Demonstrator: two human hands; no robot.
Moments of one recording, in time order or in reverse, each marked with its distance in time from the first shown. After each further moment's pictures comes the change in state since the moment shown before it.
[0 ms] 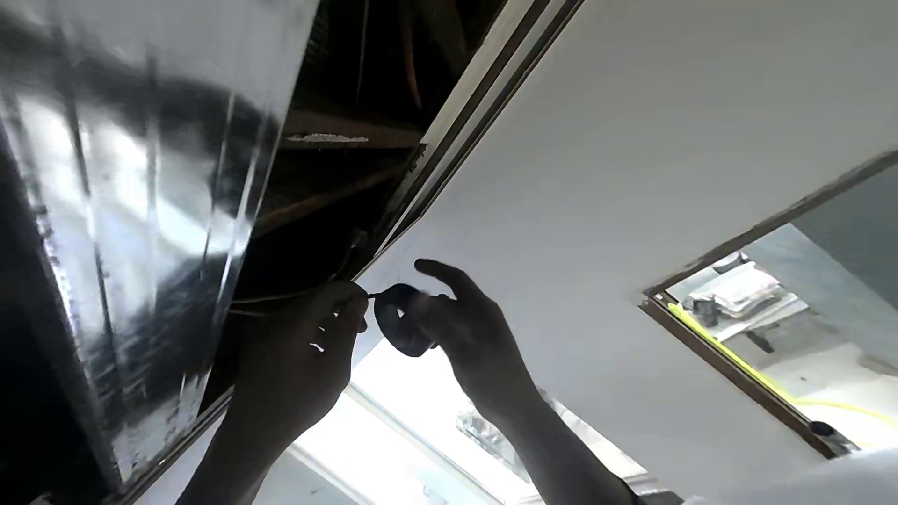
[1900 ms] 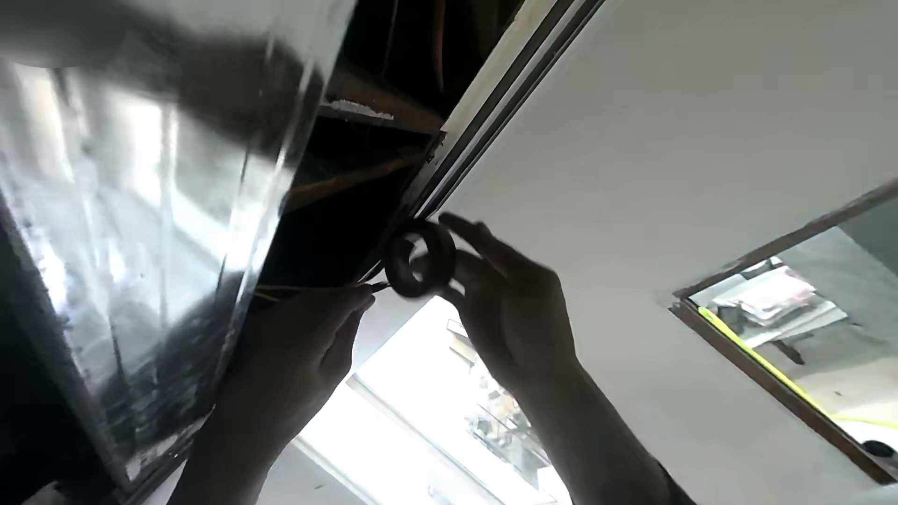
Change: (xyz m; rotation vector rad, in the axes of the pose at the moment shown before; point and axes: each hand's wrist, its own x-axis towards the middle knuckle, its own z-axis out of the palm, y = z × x) left_hand -0.011 -0.037 -0.008 0.265 0.104 0.340; right_hand 0.031 0.003 0.018 0.443 0.135 0.099
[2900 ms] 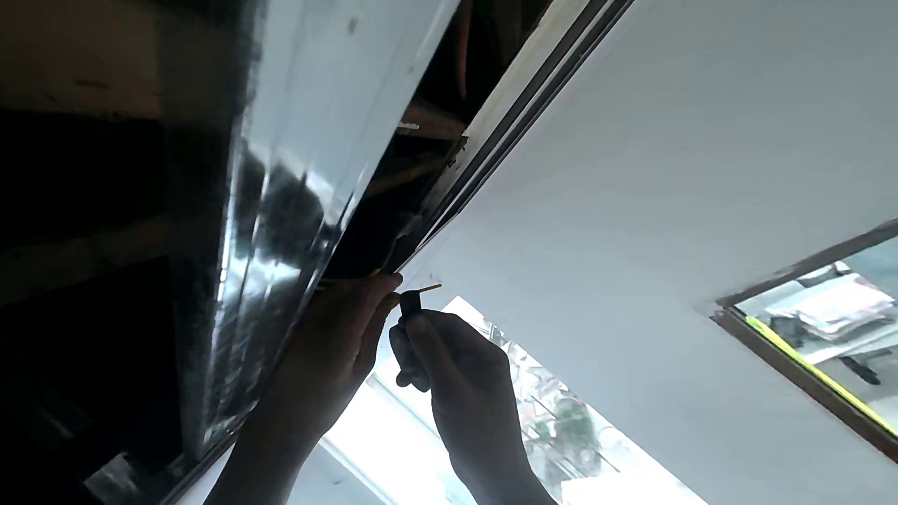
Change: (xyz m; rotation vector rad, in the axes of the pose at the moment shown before) left_hand 0.001 0.003 -0.009 -0.003 0.021 -0.026; right_hand -0.052 0.066 0.043 -0.159 0.066 -0.161
